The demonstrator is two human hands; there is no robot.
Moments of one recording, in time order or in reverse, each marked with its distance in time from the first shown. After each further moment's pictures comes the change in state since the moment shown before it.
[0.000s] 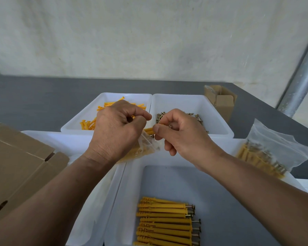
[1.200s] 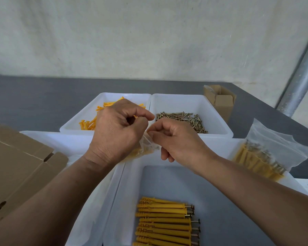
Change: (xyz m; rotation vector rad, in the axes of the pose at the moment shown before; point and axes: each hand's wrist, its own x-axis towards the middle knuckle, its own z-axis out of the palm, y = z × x) left_hand -0.005 0.007 0.001 -0.062 0.021 0.094; right_hand -0.002 0.004 0.007 -0.034 -0.111 0.014
